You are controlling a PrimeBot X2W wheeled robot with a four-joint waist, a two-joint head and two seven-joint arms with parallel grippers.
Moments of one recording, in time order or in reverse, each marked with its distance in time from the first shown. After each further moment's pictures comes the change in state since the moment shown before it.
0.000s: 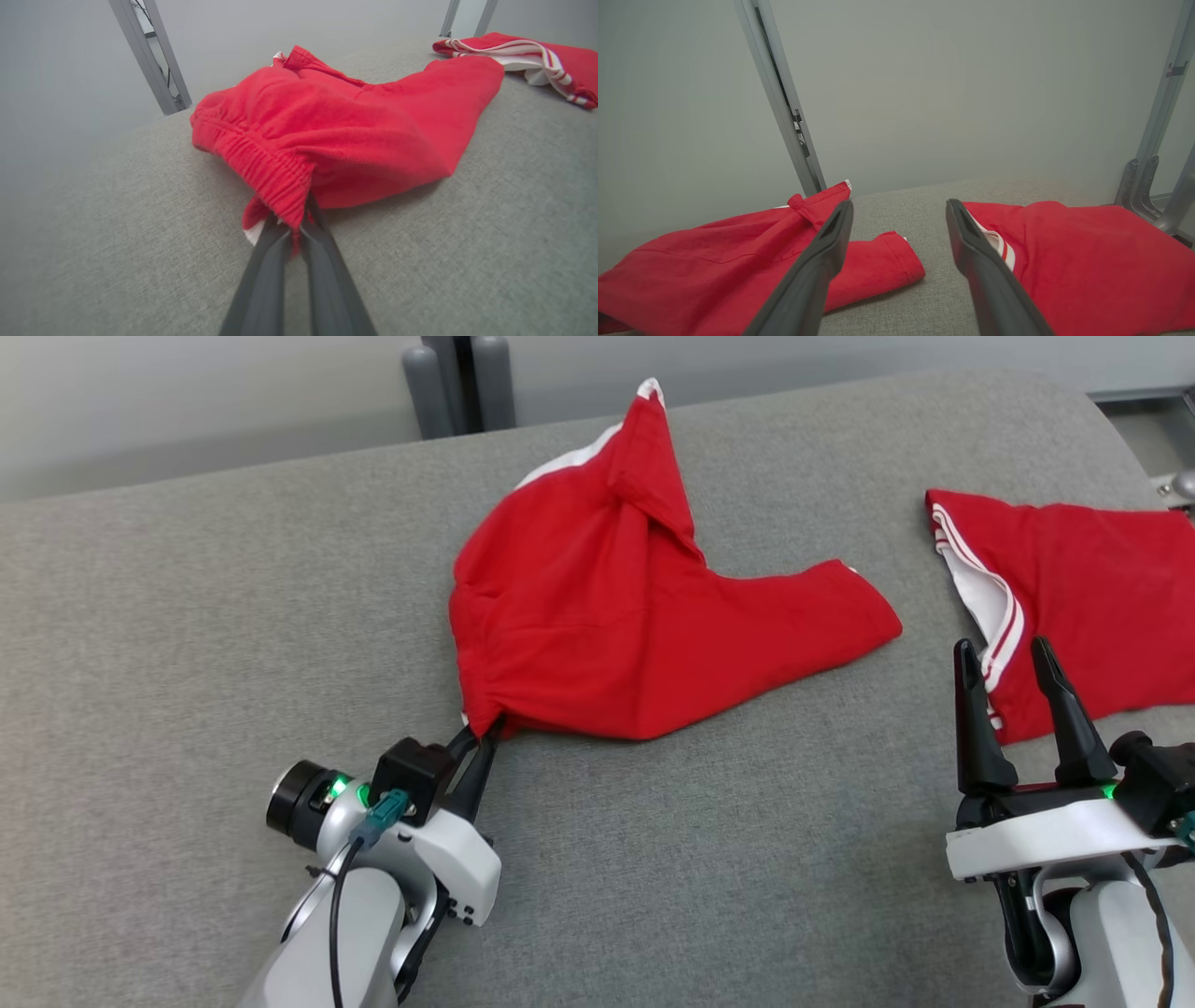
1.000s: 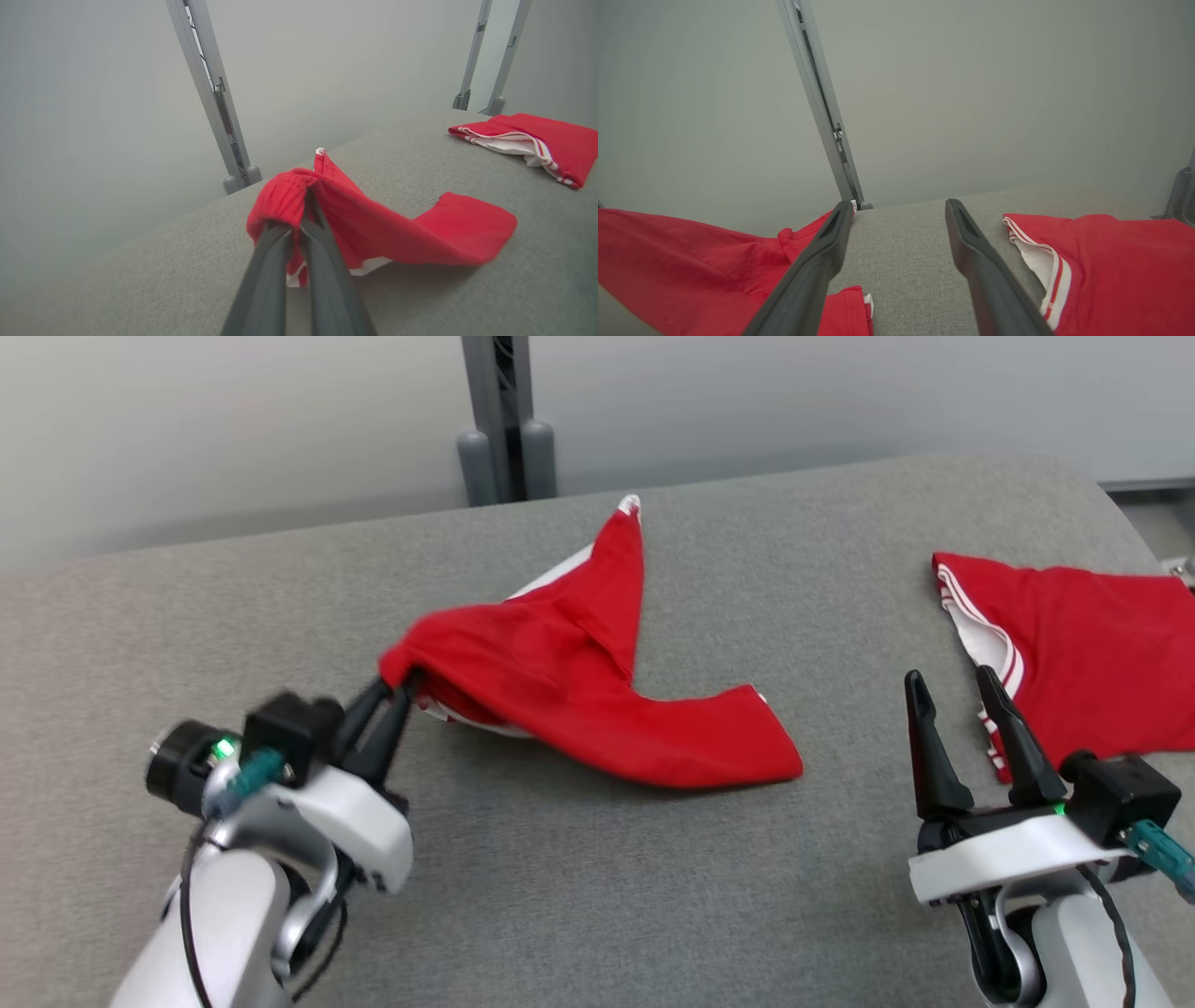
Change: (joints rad) left arm 0.153 0.225 0.051 -0.530 -0.151 0.011 0.261; right arm 0.017 0.002 0.070 0.052 0.035 0.000 -0.001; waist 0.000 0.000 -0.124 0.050
